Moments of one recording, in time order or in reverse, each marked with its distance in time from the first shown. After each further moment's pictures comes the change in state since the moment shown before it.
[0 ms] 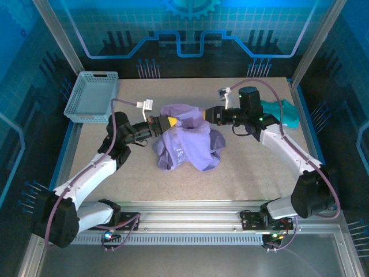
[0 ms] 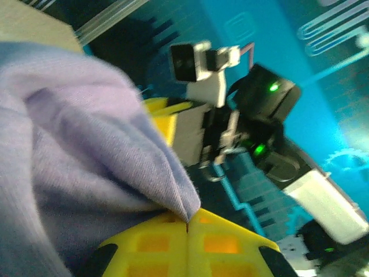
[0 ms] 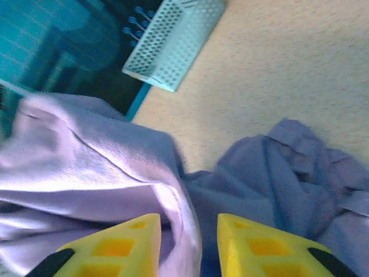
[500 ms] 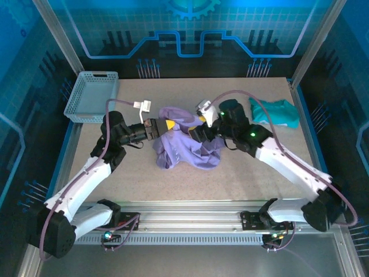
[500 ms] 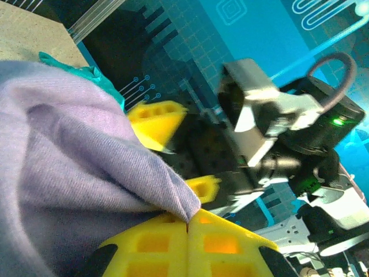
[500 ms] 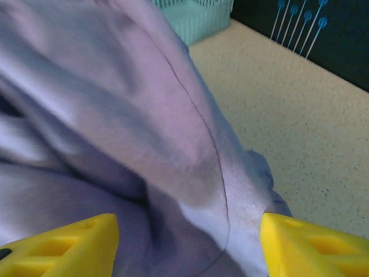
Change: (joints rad) left arm 0.002 -0.098 0.047 -0.241 0.028 0.157; right arm 0.296 -0.077 0.008 -0.076 0.403 -0.472
